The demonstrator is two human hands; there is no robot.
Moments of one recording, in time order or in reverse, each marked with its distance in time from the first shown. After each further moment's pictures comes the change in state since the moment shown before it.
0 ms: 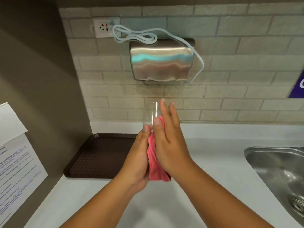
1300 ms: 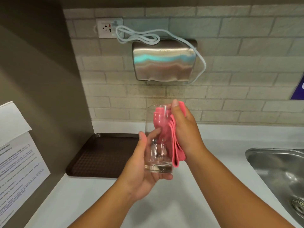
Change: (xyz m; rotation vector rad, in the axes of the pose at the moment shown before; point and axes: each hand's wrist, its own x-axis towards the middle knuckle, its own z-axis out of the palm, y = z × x) left_hand -0.007 -0.016 -0.014 -0.130 -0.084 0.005; right_hand 0.031 -0.005 -0.029 0.541 0.070 0.269
